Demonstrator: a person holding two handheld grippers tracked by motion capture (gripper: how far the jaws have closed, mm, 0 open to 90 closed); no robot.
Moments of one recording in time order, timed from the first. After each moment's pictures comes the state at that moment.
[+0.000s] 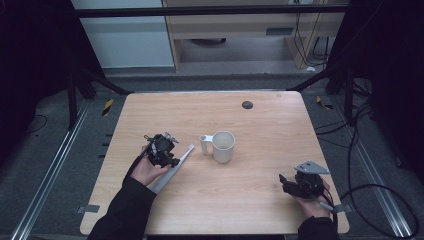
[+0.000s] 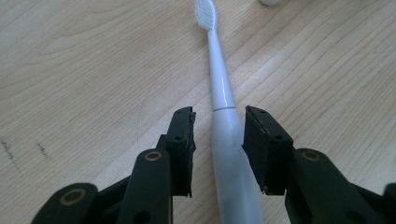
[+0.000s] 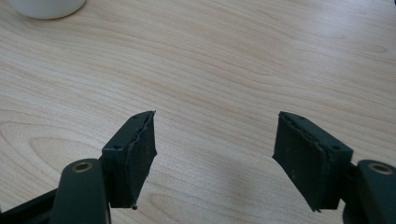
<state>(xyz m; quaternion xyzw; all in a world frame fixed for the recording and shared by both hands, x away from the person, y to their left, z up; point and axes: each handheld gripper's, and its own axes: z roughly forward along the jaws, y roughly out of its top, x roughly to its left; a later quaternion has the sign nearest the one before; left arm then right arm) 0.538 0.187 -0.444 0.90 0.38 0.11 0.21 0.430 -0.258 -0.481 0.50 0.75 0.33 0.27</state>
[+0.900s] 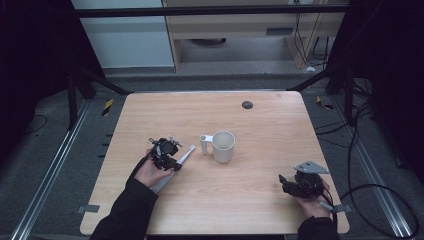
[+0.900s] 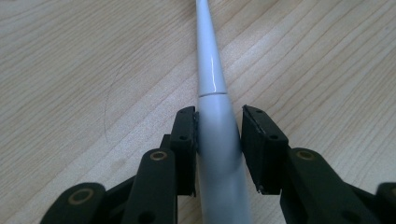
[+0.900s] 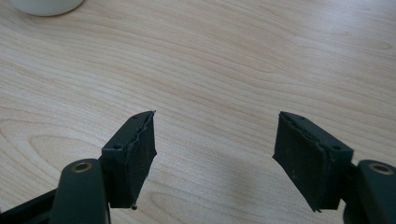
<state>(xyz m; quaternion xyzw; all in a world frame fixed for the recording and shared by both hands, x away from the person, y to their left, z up) 0.541 0.181 -0.461 0.90 0.38 0.07 0.18 0.431 -0.257 -0.482 0.50 0.75 0.33 0.27</state>
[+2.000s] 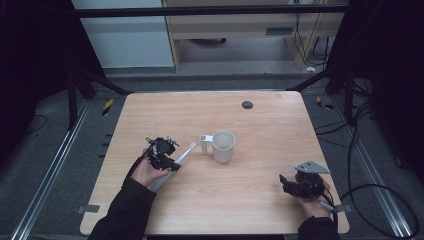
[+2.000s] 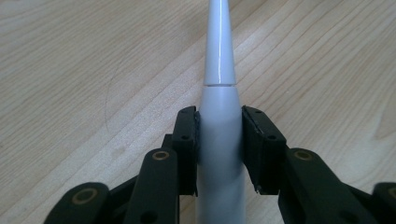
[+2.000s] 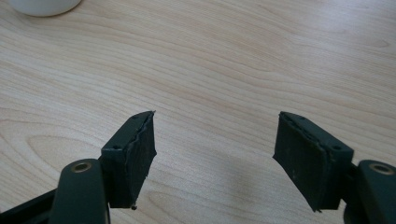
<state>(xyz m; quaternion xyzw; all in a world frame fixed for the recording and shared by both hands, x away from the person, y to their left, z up) 0.535 0.190 -0.447 0.90 0.38 0.06 0.20 0.431 -0.259 -0.482 0.51 0.75 0.33 0.27</state>
